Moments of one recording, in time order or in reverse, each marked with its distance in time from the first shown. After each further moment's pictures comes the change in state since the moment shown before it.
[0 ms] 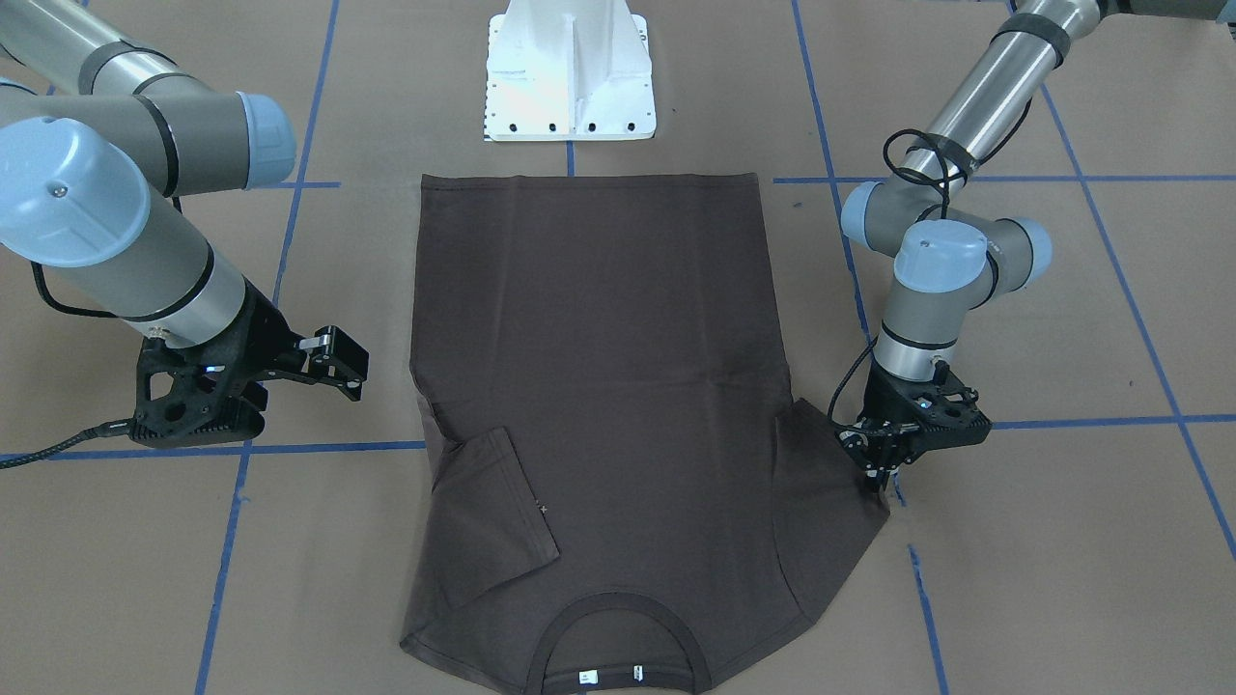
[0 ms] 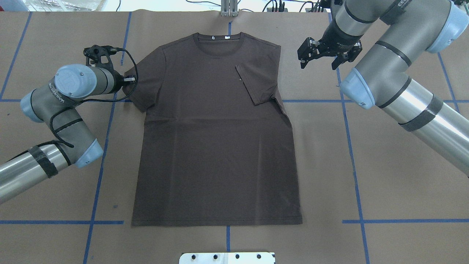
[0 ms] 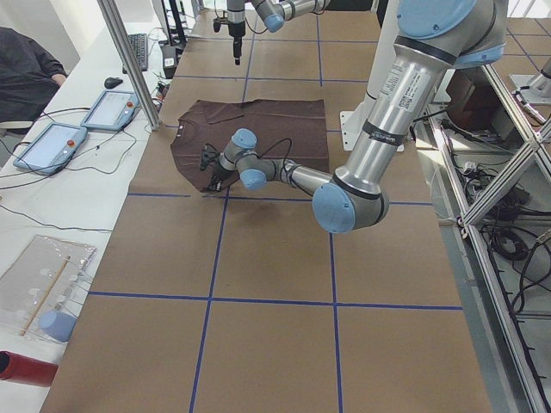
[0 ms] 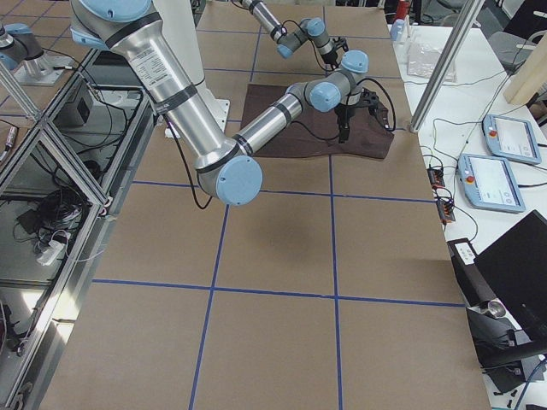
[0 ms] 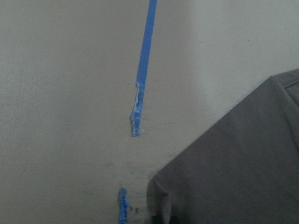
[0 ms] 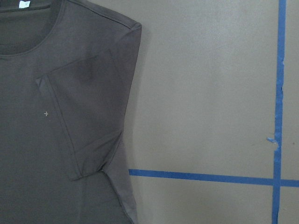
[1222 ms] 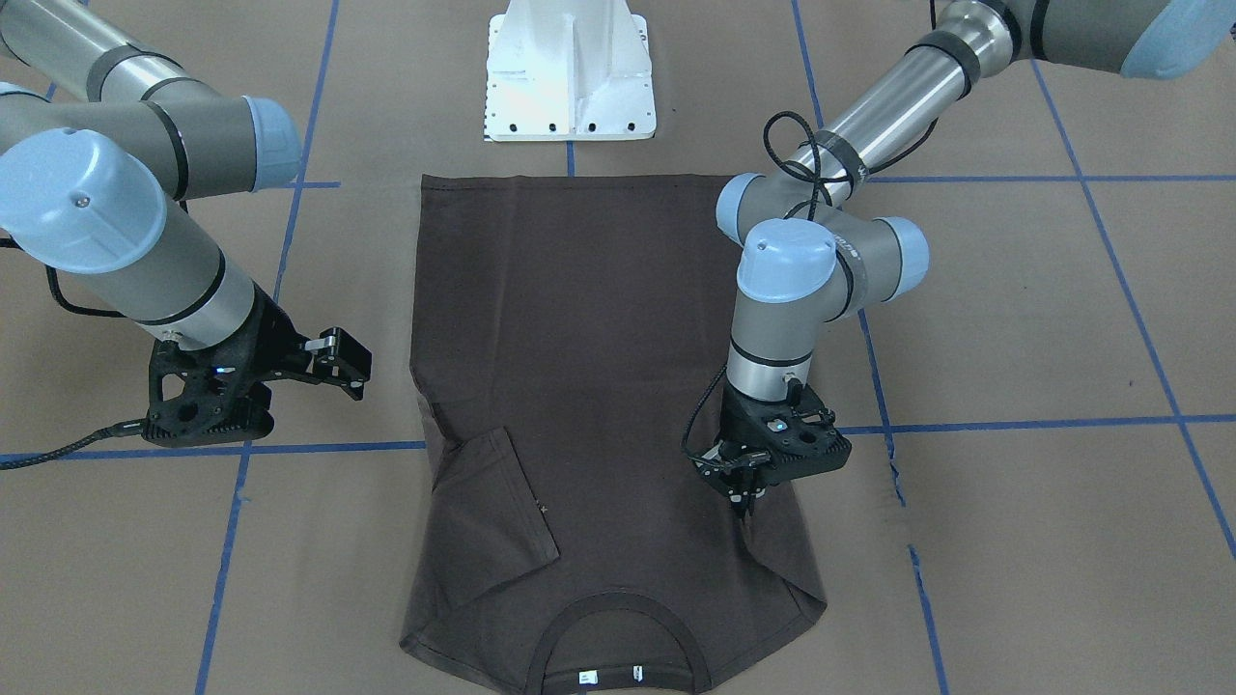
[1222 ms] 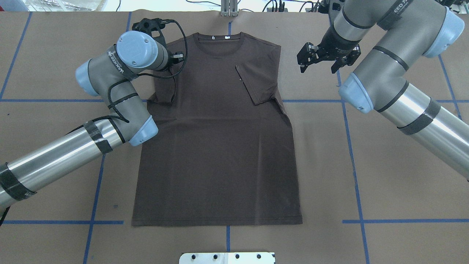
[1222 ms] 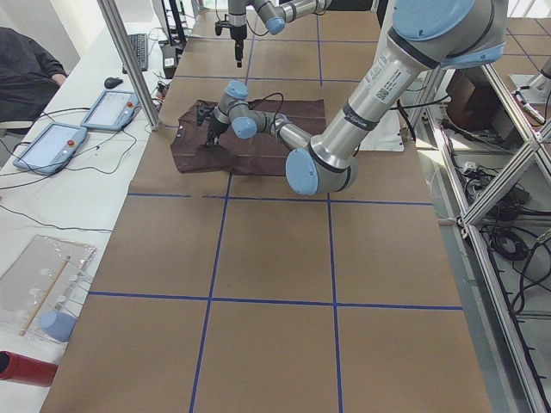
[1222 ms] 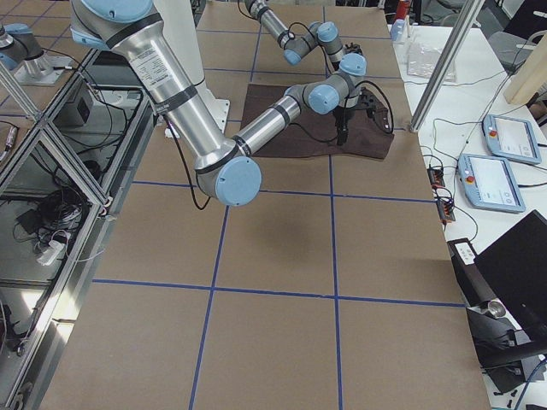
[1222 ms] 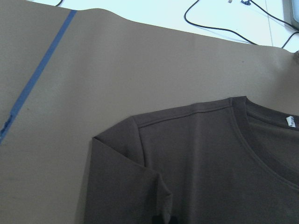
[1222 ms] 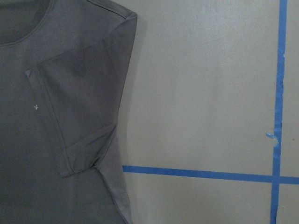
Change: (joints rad) left arm 0.047 -0.332 0.088 0.233 -0.003 -0.160; right arm -0.016 -0.013 -0.005 0.003 -0.013 -0.005
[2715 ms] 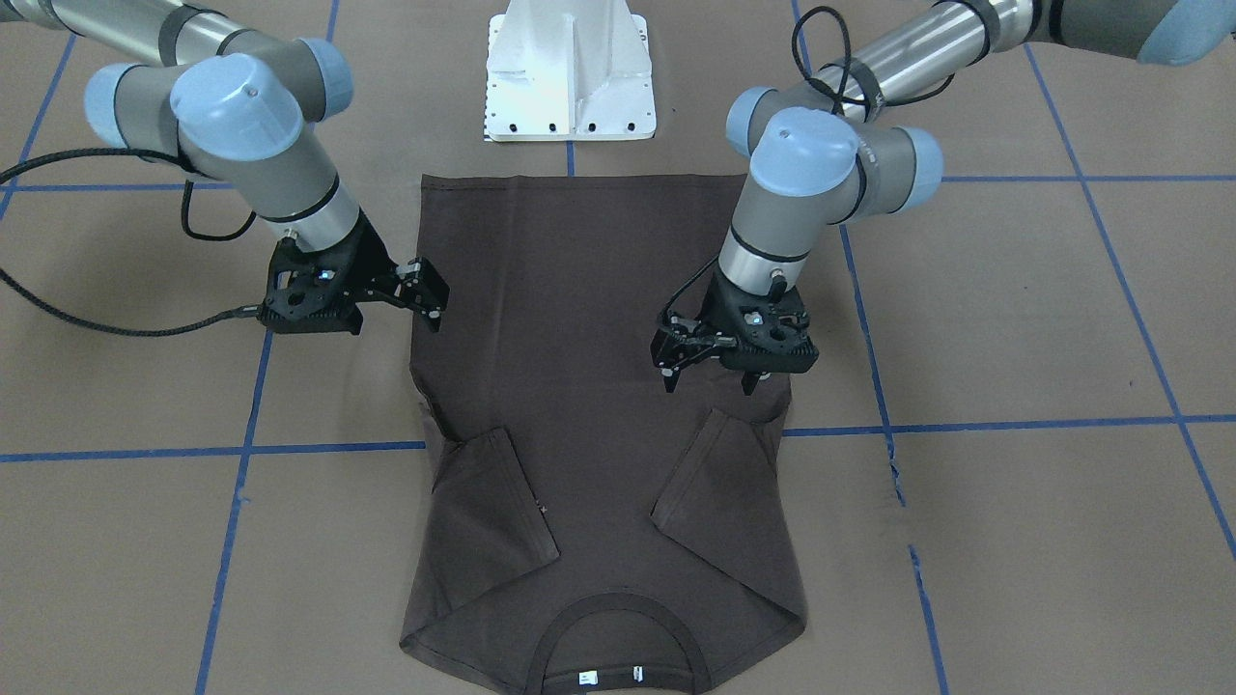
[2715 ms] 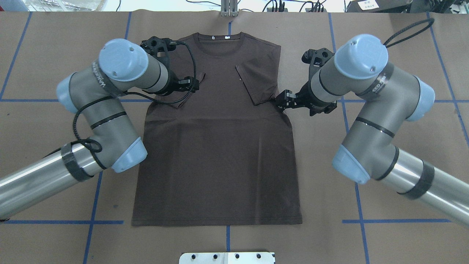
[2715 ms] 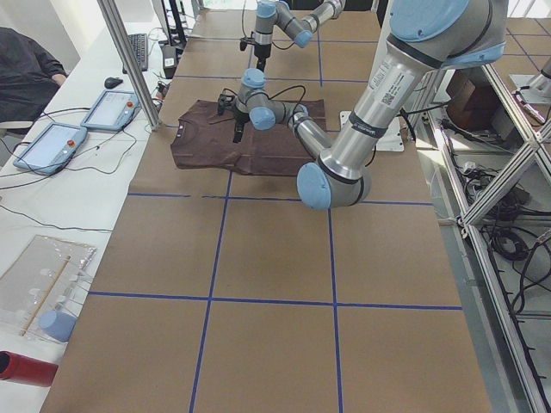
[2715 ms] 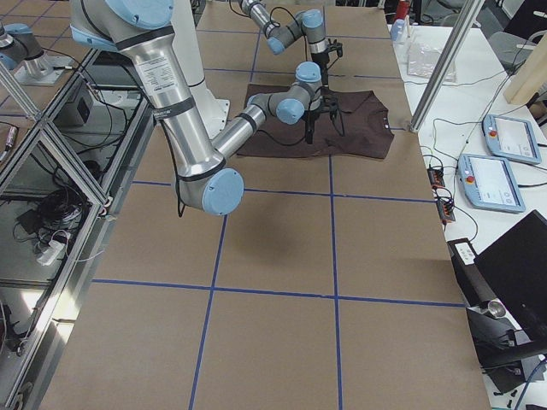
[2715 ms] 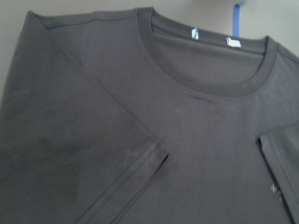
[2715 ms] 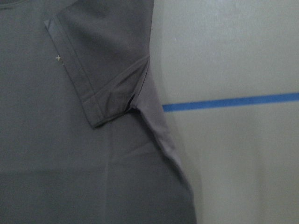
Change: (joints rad) left arm 0.028 0.213 -0.426 0.160 -0.215 0.178; right arm -0.285 -0.185 0.237 0.186 -0.247 0.445
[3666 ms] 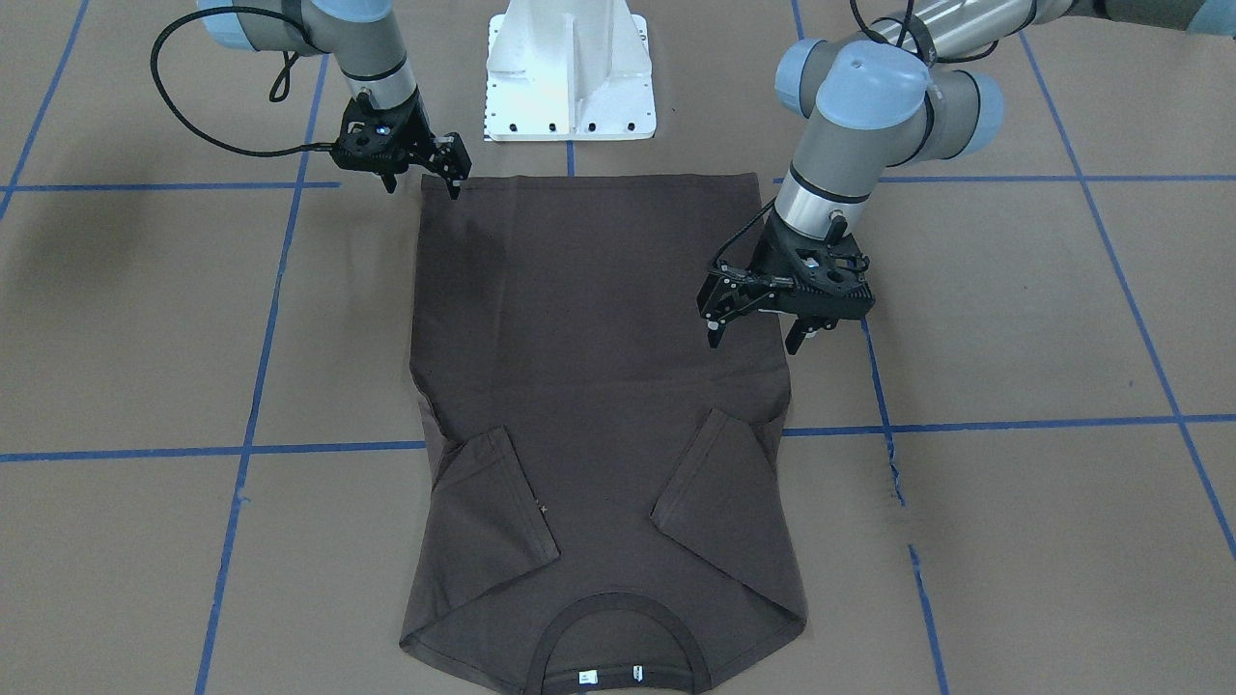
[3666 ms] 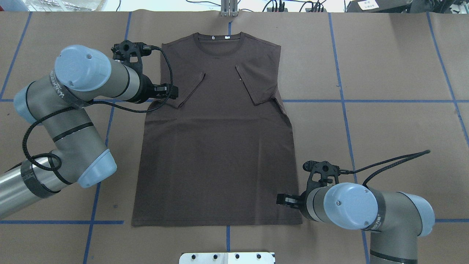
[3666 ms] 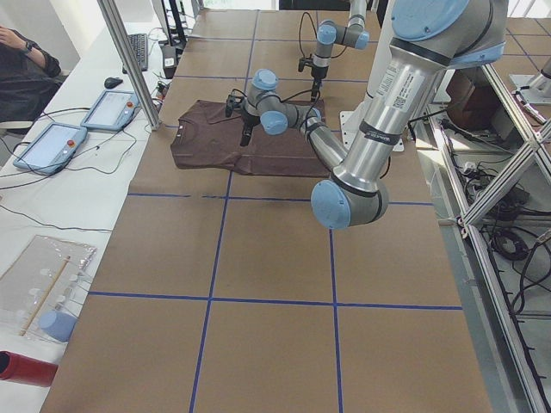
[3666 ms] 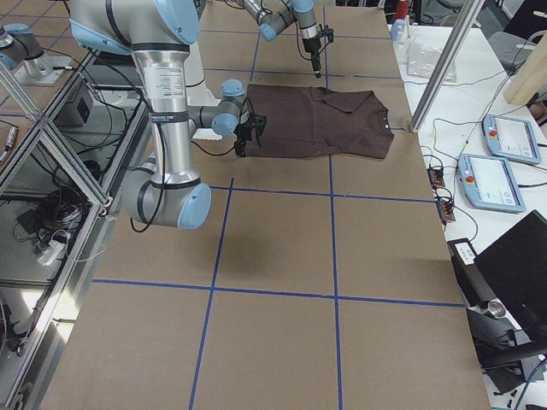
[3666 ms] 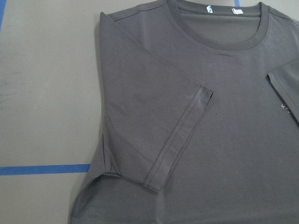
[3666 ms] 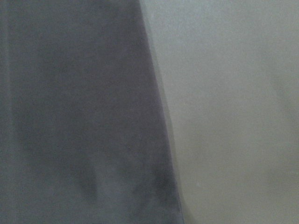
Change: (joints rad) left arm -0.009 0.098 -0.129 0.022 -0.005 0.017; right arm -0.459 -0.260 0.206 -0.001 -0.325 0.354
